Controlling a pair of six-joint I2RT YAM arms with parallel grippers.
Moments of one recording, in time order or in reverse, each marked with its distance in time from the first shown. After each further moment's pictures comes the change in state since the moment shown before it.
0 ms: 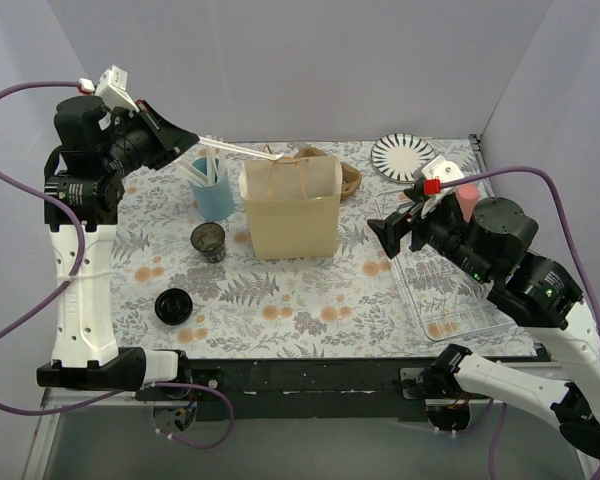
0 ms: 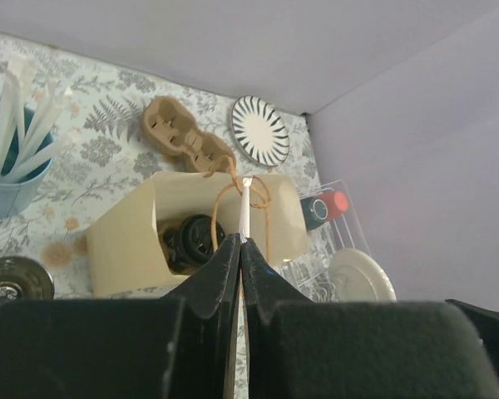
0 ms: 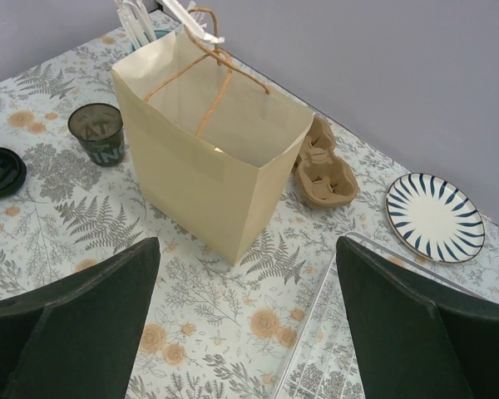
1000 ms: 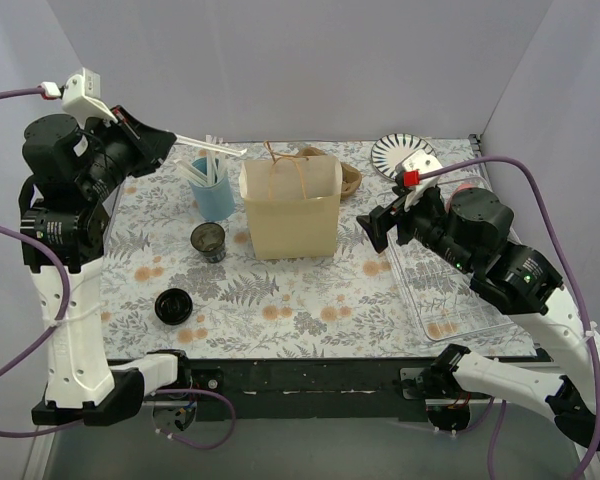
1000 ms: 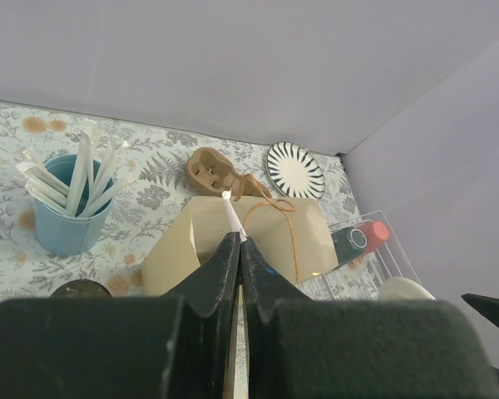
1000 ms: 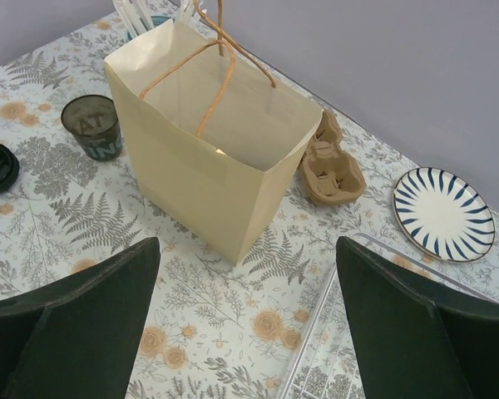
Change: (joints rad) left arm 0.000 -0.115 0.018 -0.020 -0.128 0.130; right arm 0.000 0.068 -0.001 0.026 0.007 0.011
